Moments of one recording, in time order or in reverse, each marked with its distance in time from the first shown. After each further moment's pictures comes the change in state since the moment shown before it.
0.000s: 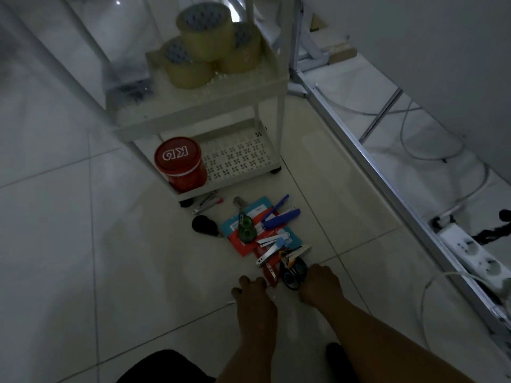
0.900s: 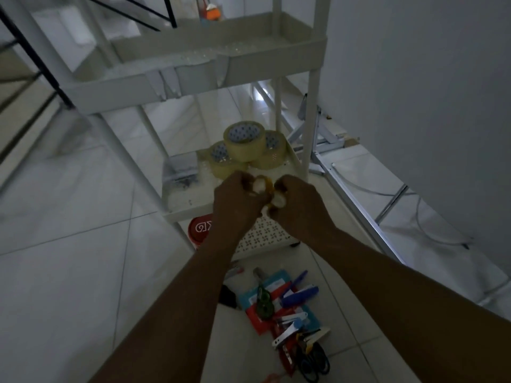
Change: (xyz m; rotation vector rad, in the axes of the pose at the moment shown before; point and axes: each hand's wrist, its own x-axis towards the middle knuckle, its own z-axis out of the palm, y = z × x) left_hand 0.086 0.127 -0.310 -0.633 0.459 0.483; right_hand -0.026 -0.170 -0.250 0.275 0.653 -0.793
